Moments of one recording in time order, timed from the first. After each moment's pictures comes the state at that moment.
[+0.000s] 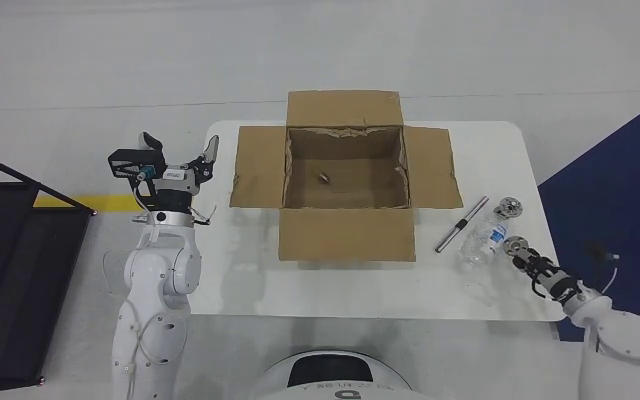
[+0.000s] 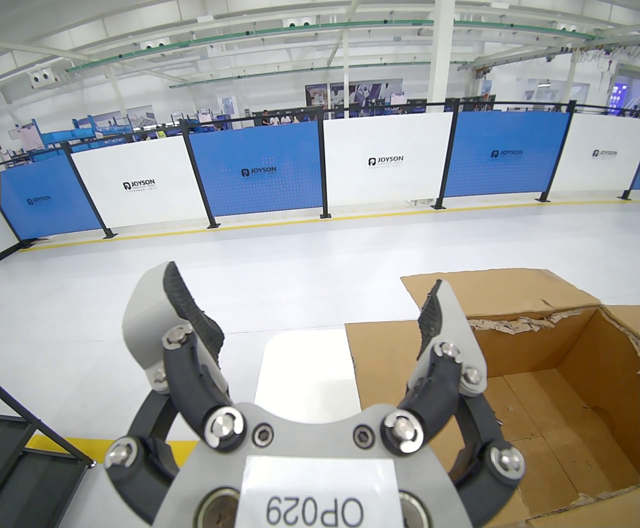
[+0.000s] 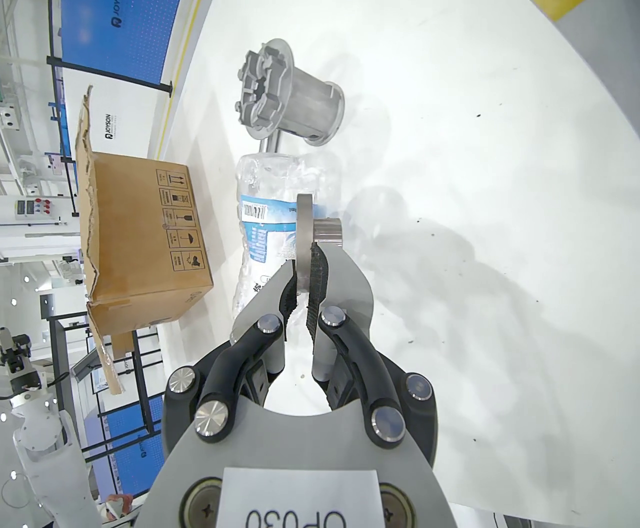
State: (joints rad) left arm 1.60 -1.41 -1.58 -1.92 1.45 0.02 0.05; right arm -1.78 -1.23 2.21 -1.45 -0.27 -0.27 0.91
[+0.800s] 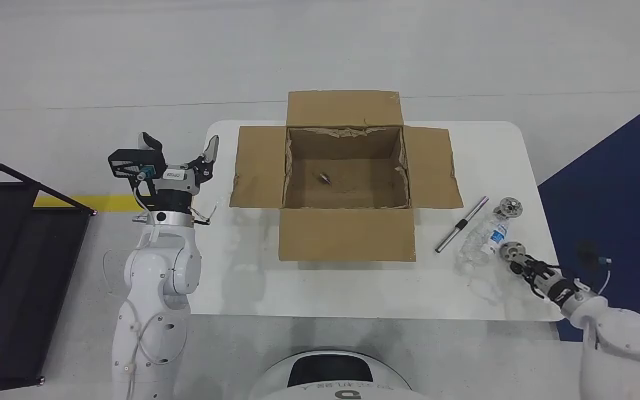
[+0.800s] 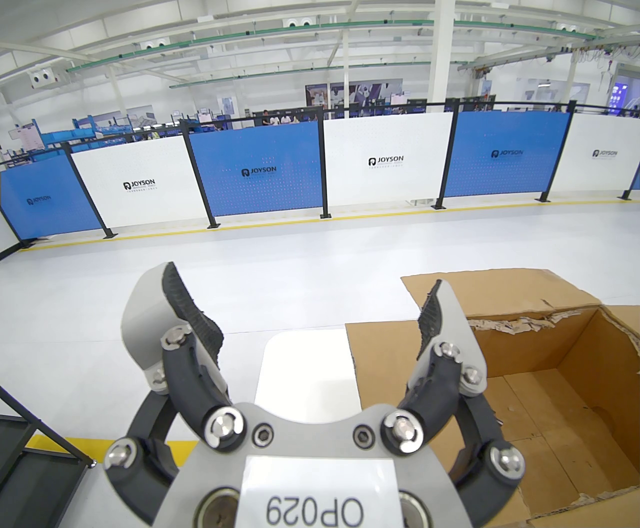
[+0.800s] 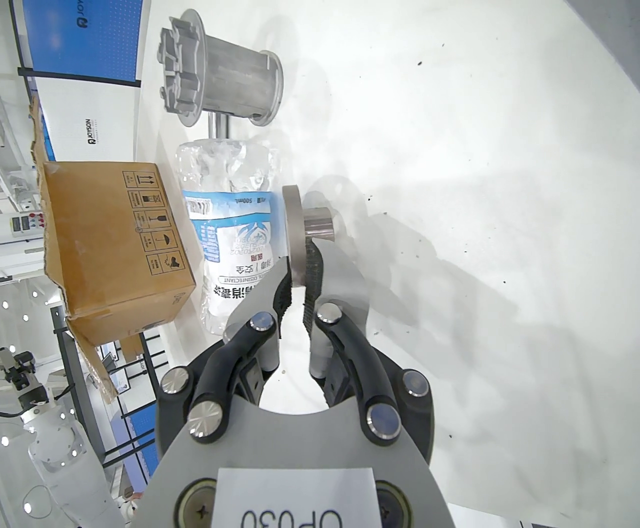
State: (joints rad) left arm 1.60 -1.41 -1.58 -1.92 1.45 0.02 0.05; right arm -1.77 -1.19 2.19 -1.40 -0.24 -0.21 0.93
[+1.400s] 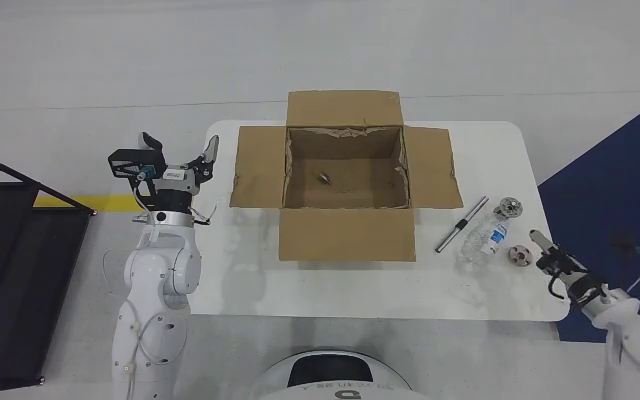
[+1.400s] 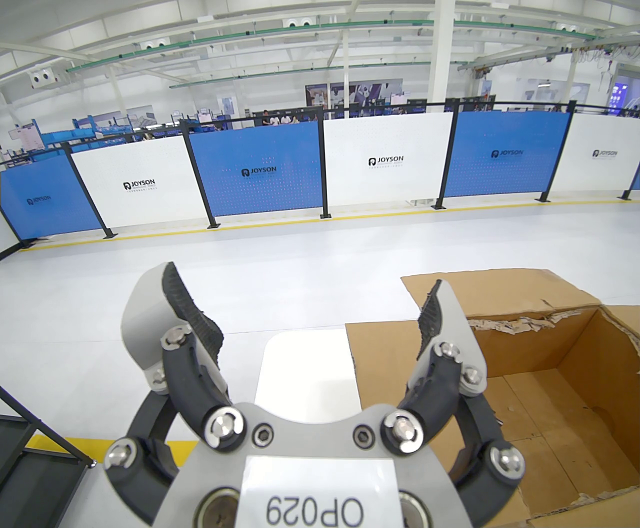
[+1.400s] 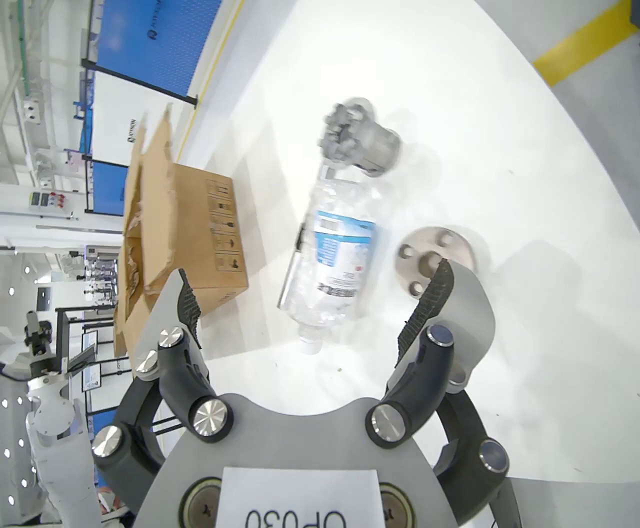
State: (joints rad) left arm 1.60 -1.41 -1.58 -1.92 1.45 0.02 0.05; right arm -1.95 -1.20 2.24 -1.77 -0.14 -0.26 0.84
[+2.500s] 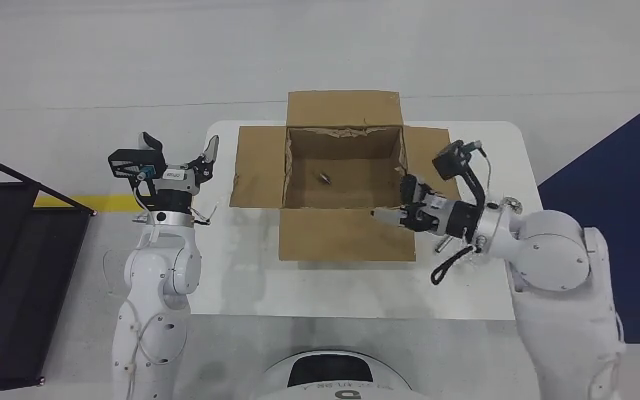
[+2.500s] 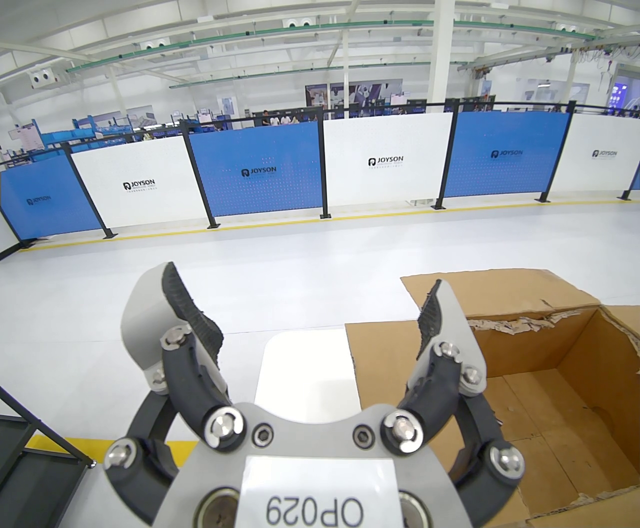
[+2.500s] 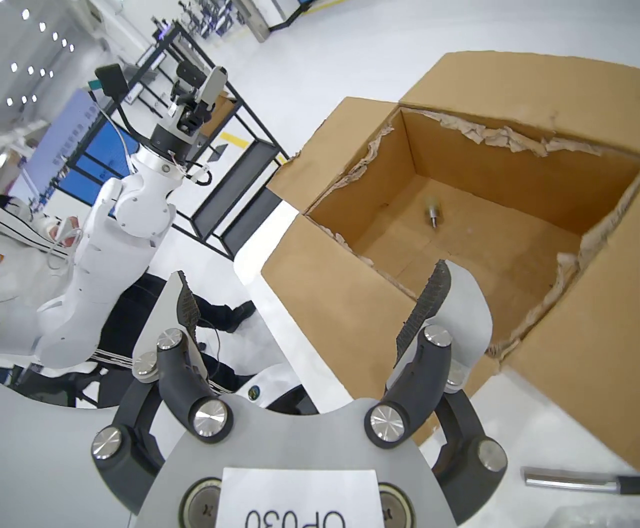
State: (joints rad) left arm 1.60 -1.41 -1.58 -1.92 1.45 0.02 0.05; right arm -1.38 -1.16 1.51 -2.09 -0.41 -0.21 1.18
